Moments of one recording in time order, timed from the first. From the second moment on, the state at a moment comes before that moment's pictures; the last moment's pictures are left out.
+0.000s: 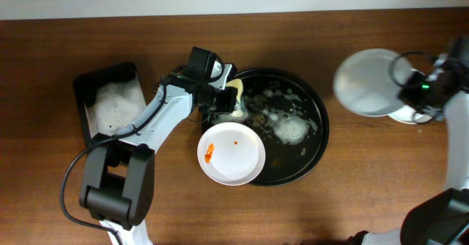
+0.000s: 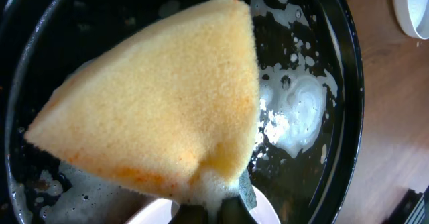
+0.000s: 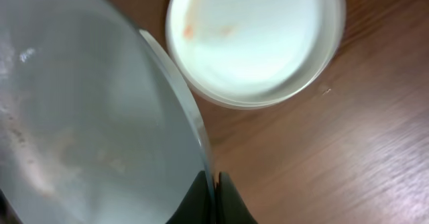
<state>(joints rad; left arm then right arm) -0.36 1.94 1.40 -0.59 0.49 -0.23 -0.45 1.63 1.47 -0.98 -0.08 0.27</state>
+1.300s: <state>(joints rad) 0.25 1.73 1.34 -0.84 -0.02 -0.09 -0.05 1.47 1.49 -1.11 -0.35 0.15</state>
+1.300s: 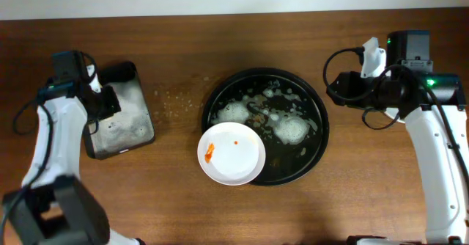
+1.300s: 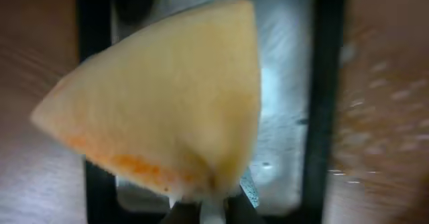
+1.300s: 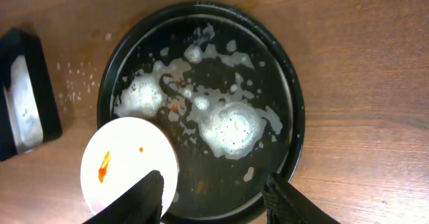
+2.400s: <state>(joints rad) 0.23 1.88 1.39 -0.79 -0.09 -0.10 -0.05 1.47 1.49 -1.15 -0.34 0.15</state>
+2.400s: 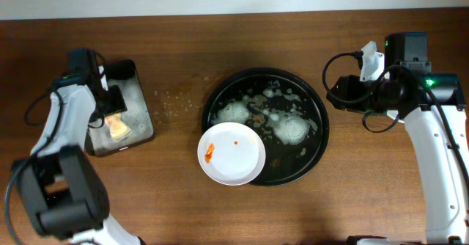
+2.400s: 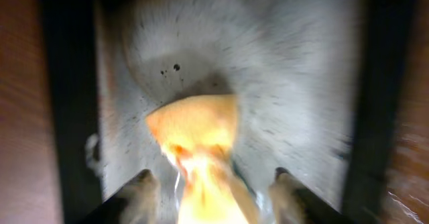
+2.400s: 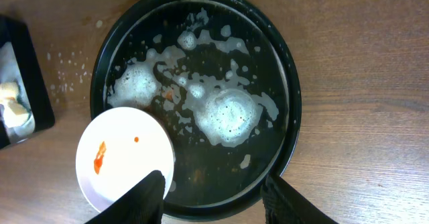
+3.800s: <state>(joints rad) 0.22 1.73 1.01 -0.42 -0.11 -0.24 -0.05 1.47 1.49 -1.16 -0.34 0.15</state>
